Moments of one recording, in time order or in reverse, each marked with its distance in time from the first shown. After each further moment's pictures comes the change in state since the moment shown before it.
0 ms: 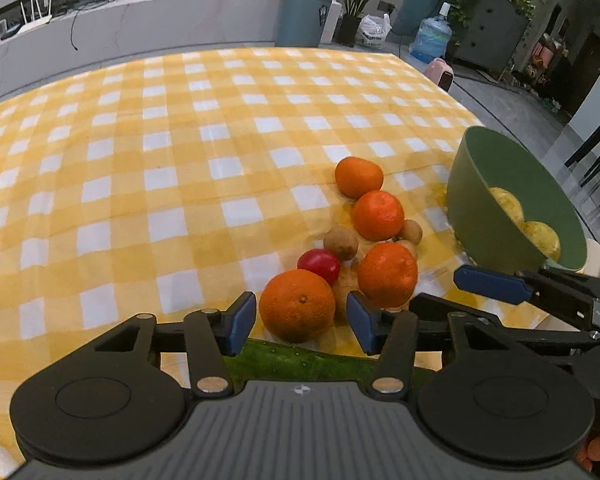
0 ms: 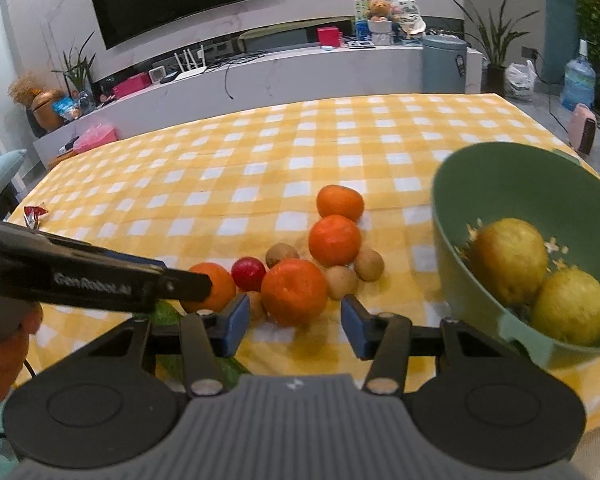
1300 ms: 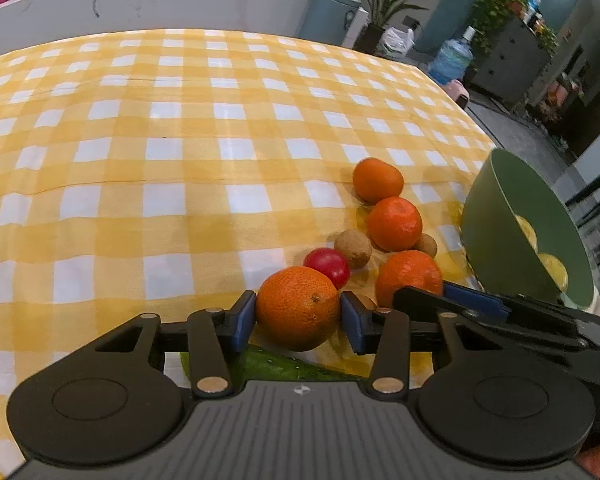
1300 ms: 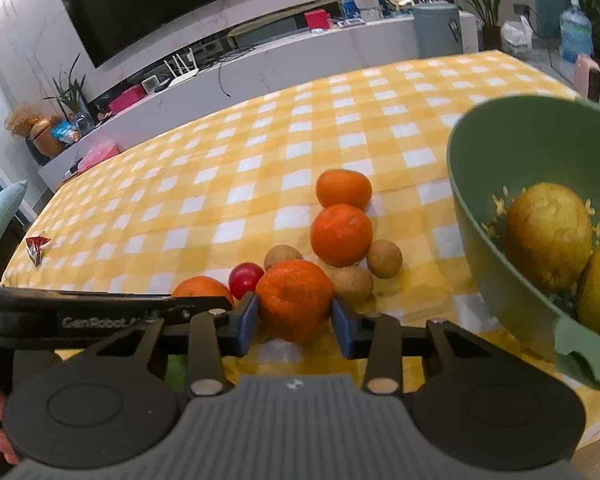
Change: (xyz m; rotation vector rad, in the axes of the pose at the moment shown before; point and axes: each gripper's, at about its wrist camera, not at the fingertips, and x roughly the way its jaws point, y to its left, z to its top) left arm 0.011 0.015 -0.004 -0.159 -0.014 -0.026; right arm 0.024 -0.014 0.006 0.129 0.024 0.061
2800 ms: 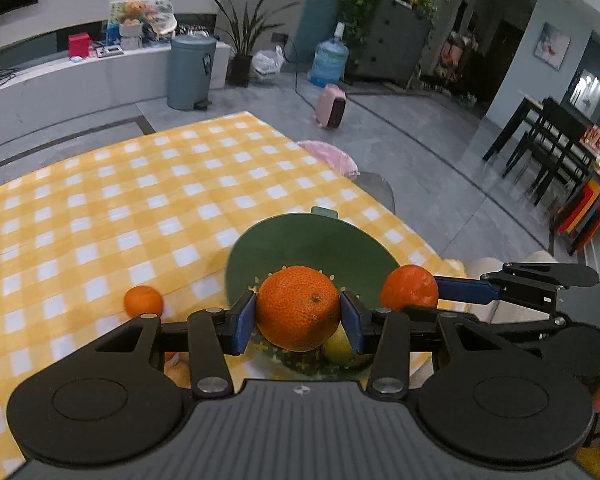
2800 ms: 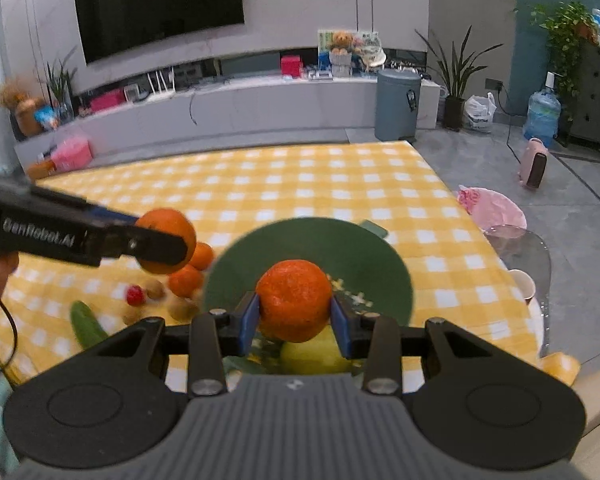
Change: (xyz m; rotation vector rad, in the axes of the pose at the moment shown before) left arm -0.017 -0.200 0.057 0.337 -0.055 -0.172; right arm -0.162 -0.122 0.050 -0.180 -0.051 -0.157
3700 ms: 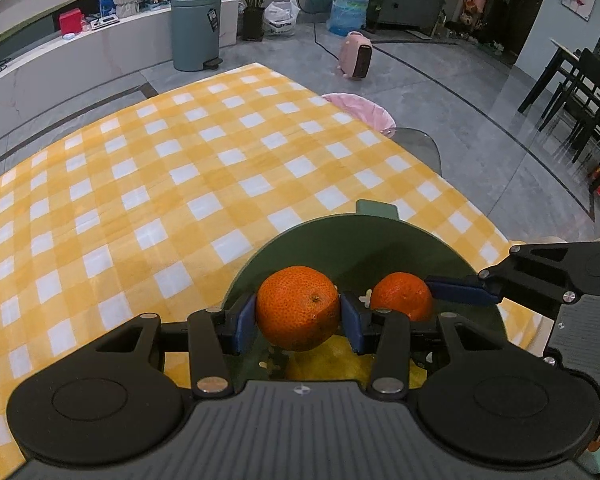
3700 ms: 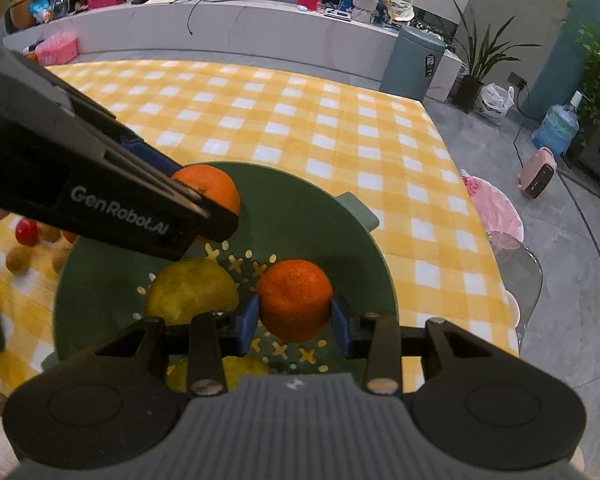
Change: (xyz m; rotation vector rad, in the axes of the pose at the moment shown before) left arm 0.107 0.009 0.031 0.045 0.145 0.095; right arm 0.124 -0.021 0.022 -0.215 0.191 -0.089
